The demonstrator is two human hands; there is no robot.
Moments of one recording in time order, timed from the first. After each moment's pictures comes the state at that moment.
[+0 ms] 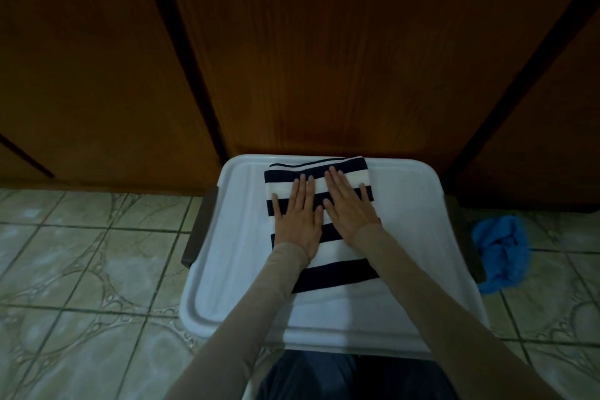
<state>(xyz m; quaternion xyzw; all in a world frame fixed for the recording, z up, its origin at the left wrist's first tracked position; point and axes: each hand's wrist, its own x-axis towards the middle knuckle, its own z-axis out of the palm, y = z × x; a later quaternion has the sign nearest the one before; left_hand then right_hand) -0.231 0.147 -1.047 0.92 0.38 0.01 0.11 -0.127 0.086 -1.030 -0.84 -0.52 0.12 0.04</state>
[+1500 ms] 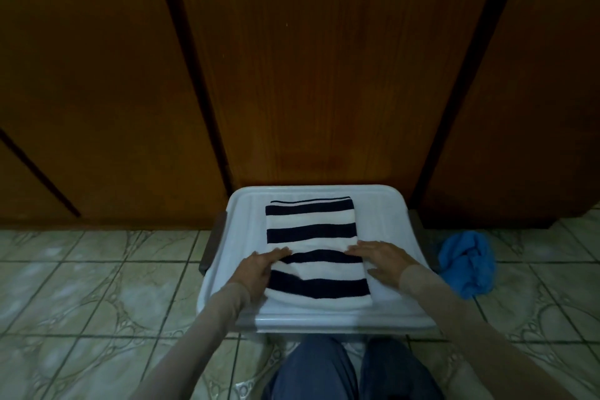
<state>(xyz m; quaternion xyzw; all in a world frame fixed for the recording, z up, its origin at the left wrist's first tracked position) -0.347 0.140 -1.017 0.93 0.28 -0.05 0.23 -0.110 -0.041 -1.020 -0.78 -0.60 0.17 0.03</state>
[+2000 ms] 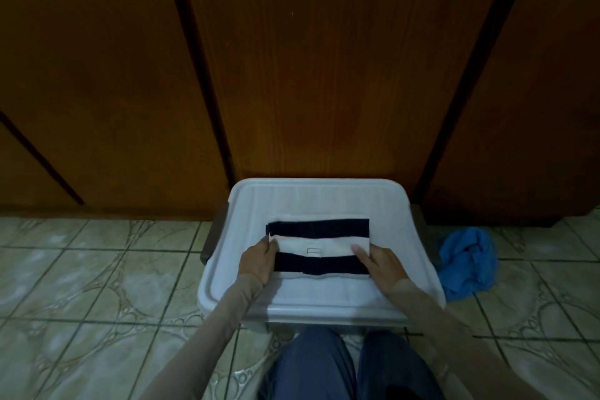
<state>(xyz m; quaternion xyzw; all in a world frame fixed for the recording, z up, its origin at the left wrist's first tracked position) -0.330 0.118 -1.011 0.79 0.46 0.09 0.39 -0.160 -0.051 -1.010 -0.81 -0.37 0.29 0.36</state>
